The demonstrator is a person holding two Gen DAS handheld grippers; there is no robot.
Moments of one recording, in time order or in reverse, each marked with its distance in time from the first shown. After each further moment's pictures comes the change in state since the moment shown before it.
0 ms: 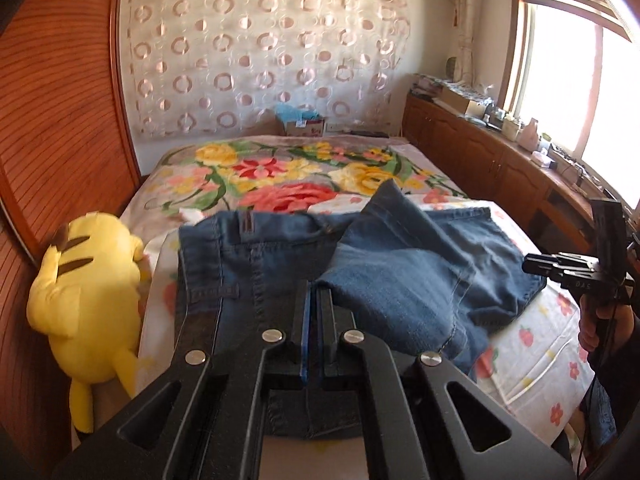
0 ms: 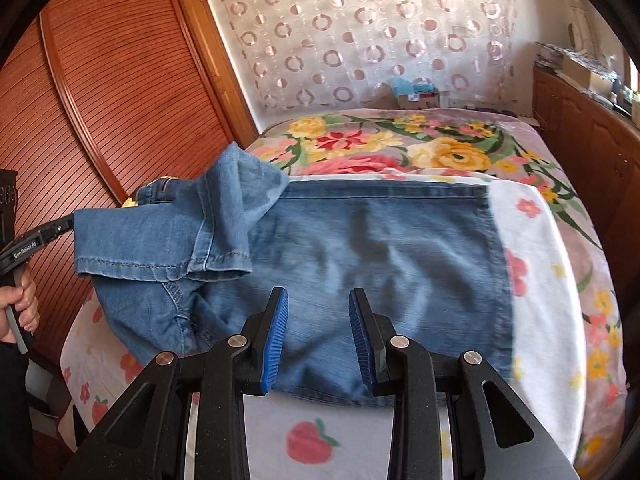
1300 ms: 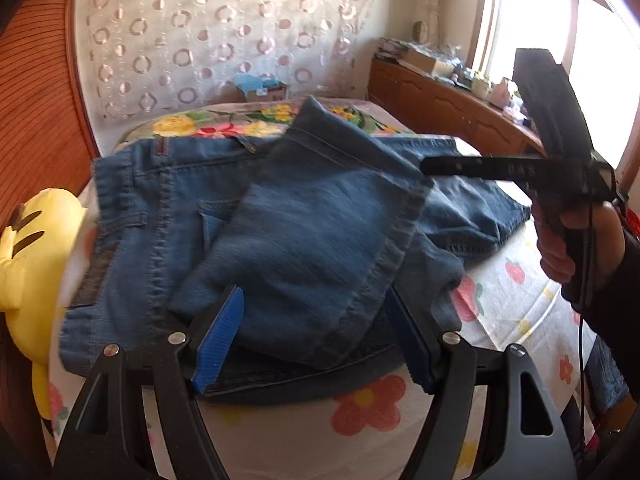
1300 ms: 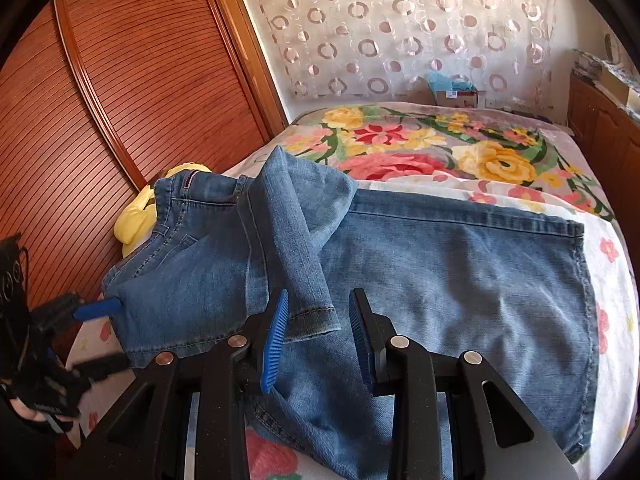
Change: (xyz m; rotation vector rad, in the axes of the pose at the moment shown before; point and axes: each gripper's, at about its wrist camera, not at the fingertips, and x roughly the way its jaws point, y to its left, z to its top) left arm 0.049 -0.055 -0.062 0.087 0.104 -0.095; right arm 0.072 0.009 0.031 -0.061 0.040 0.078
